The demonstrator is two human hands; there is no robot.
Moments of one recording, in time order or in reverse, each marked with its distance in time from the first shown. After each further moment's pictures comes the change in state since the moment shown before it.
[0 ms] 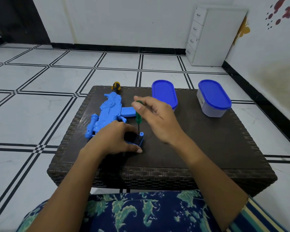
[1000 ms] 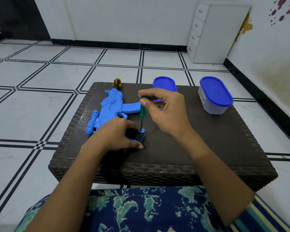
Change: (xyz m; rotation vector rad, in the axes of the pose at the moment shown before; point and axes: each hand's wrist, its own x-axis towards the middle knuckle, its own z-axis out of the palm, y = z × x) left_hand -0.001 0.003 -0.001 0.007 -0.014 -0.004; right_hand 0.002 -0.009 -0.008 -0.100 0.217 -0.166
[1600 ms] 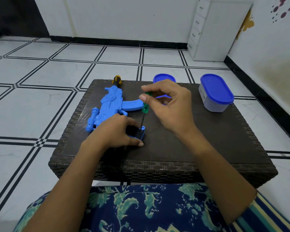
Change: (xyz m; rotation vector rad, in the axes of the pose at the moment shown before) left_hand -0.001 0.002 -0.001 0.003 -0.004 -0.012; right_hand -0.001 0.000 -0.004 0.051 0.097 -0.071
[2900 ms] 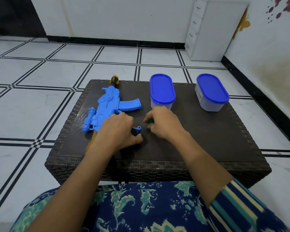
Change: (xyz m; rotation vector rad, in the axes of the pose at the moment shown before) left_hand 0.004 0.029 0.010 0.425 0.164 -0.033; right_hand -0.008 0.040 0.004 -0.762 -0.638 0.337
